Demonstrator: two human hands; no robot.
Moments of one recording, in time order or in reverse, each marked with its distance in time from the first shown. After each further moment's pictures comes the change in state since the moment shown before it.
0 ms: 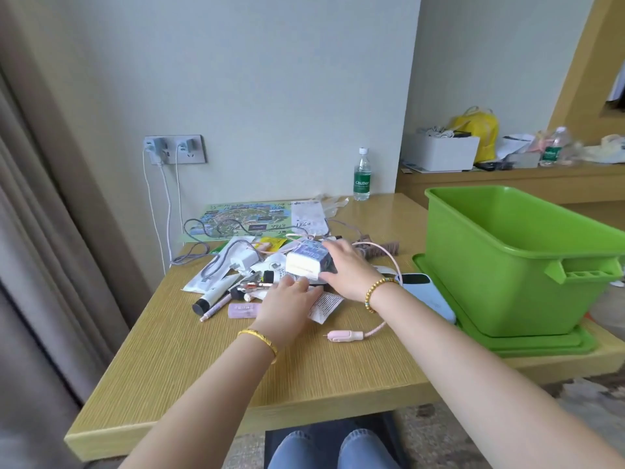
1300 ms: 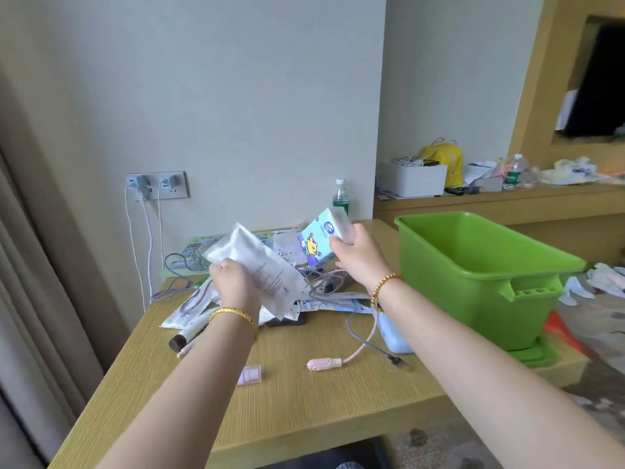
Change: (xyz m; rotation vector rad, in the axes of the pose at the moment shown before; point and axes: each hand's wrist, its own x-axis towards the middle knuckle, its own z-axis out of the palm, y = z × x) left_hand 0.041 -0.024 -0.083 -1.811 0.649 -1.067; right_hand -0.010 -0.005 -0.076 0.730 0.420 0.183
